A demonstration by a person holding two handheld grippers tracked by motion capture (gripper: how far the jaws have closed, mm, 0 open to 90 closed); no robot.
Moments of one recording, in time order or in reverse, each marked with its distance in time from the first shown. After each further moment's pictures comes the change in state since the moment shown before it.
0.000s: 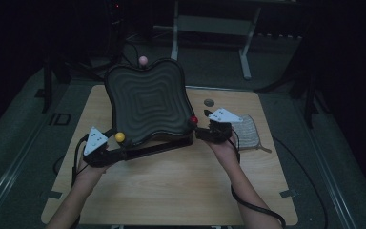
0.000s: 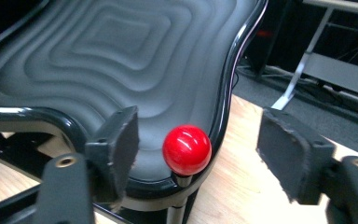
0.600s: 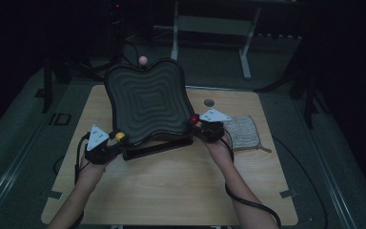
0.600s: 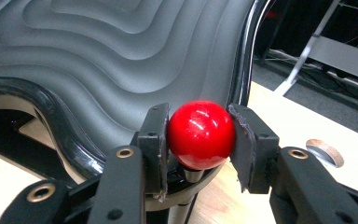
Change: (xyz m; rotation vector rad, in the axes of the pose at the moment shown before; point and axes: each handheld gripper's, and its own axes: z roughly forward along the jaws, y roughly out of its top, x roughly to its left) left arm 0.007 -0.006 0.010 0.036 0.038 -0.030; right arm 0.005 -0.012 0.028 0.081 0.006 -0.025
